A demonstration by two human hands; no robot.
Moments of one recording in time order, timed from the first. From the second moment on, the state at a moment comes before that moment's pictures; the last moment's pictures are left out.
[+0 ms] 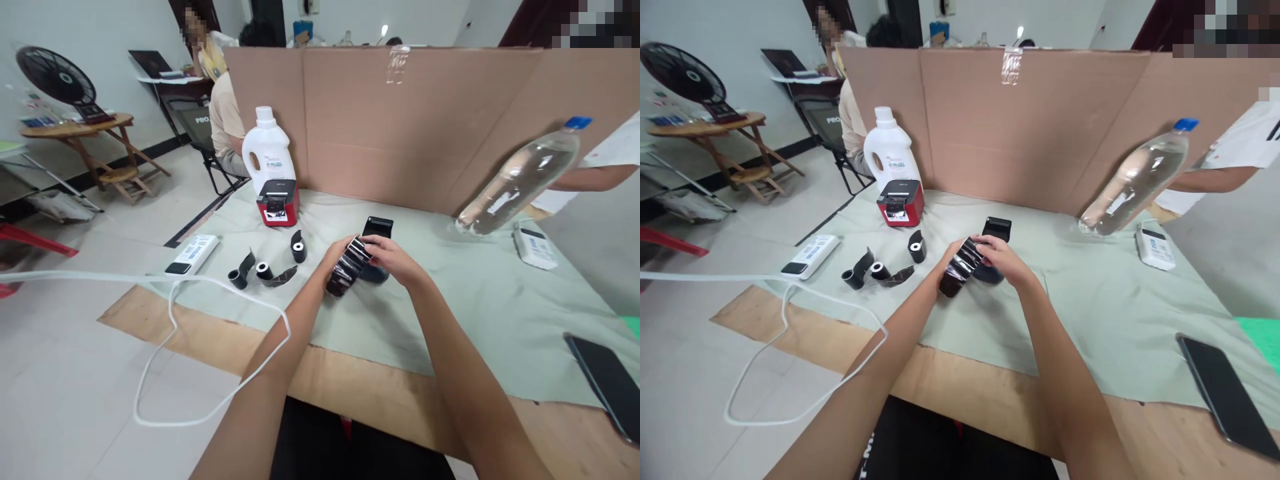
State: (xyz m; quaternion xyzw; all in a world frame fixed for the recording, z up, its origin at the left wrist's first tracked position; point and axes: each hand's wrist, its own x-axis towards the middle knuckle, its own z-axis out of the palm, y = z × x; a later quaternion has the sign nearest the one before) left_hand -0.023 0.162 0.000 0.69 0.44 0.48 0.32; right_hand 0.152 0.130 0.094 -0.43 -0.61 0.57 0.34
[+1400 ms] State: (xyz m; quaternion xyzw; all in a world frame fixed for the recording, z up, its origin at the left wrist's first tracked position) left_hand -0.024 0.161 -0.009 0.74 0.47 0.41 0.27; right_hand 0.176 0.177 0.027 -0.55 -0.75 0.19 0.33
